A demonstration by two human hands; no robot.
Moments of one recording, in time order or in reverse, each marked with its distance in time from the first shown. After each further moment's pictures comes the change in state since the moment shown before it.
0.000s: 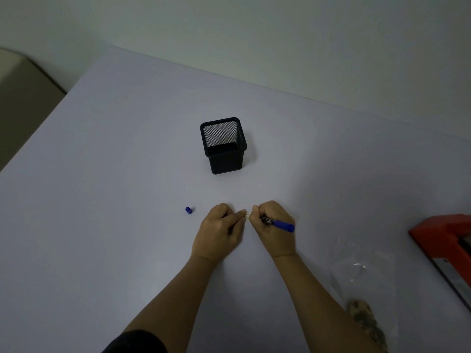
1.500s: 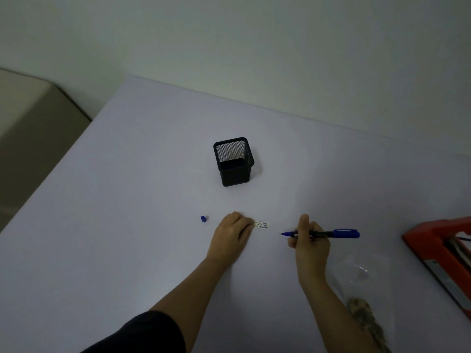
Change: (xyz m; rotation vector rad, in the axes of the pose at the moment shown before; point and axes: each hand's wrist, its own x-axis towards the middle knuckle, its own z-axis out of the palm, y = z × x) left_hand 0.003 0.005 -0.011 -0.068 -0.112 -0.002; right_hand -0.017 -0.048 -0.057 0.507 0.348 0.696
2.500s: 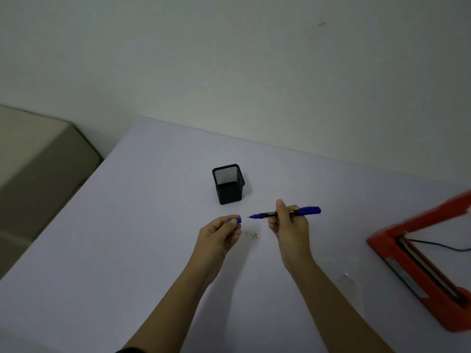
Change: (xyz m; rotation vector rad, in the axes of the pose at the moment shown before) left_hand -0.022 0.107 -0.124 -1.229 0.049 -0.679; right_hand -0.040 -0.113 0.010 0.162 -0.197 0.005
